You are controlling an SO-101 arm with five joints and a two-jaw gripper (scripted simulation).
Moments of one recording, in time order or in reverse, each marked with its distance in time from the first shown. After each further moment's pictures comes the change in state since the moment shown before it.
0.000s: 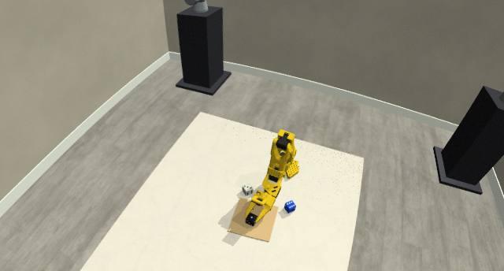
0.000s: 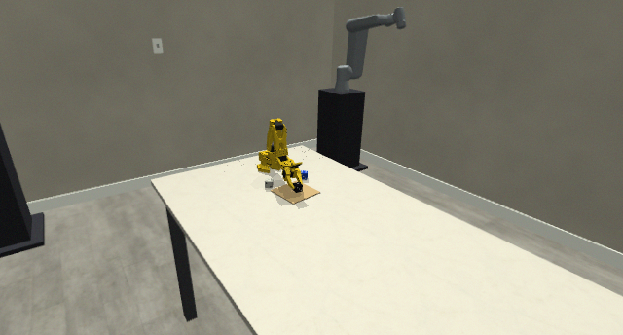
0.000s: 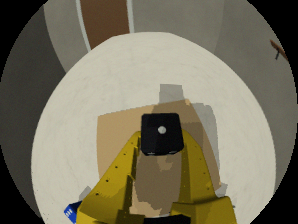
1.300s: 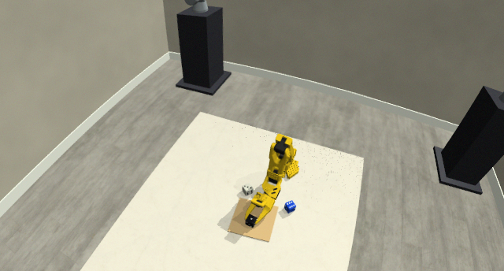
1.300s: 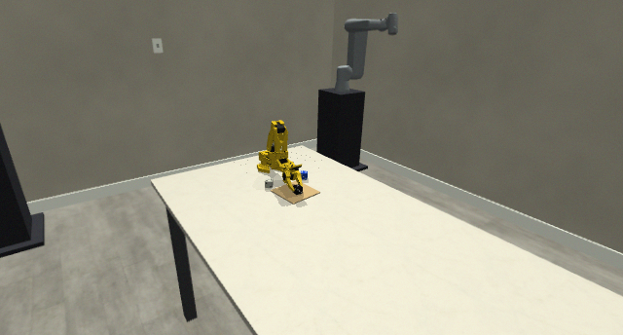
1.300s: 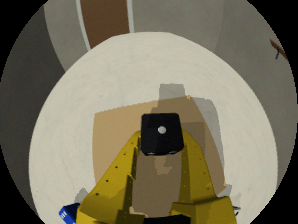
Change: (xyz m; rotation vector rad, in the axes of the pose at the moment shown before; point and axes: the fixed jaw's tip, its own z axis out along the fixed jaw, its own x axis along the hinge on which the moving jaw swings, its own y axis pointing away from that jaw) arm 0.008 0.000 0.004 0.000 -0.005 0.000
